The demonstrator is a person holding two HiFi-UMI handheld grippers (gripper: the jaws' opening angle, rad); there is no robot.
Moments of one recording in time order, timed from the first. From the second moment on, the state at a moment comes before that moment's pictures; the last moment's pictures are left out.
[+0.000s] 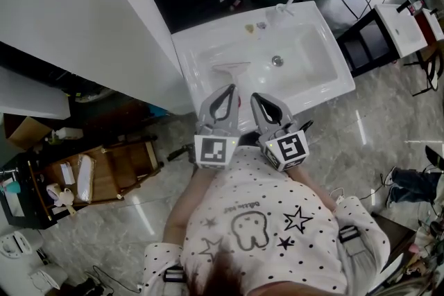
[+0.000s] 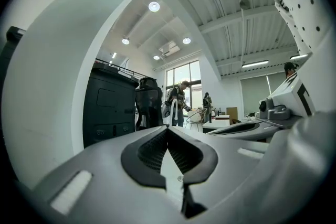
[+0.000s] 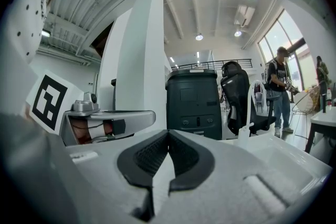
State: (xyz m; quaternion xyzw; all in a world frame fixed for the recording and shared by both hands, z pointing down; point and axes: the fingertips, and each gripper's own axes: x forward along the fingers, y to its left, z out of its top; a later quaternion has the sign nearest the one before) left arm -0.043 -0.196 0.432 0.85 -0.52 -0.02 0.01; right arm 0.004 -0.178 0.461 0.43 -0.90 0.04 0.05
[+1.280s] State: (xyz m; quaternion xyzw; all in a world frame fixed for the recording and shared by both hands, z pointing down) left arm -0.051 -0.197 0.438 0.86 -0.52 -0.02 0.02; right arm -0.007 -0.182 0.462 0.43 -0.90 0.04 0.05
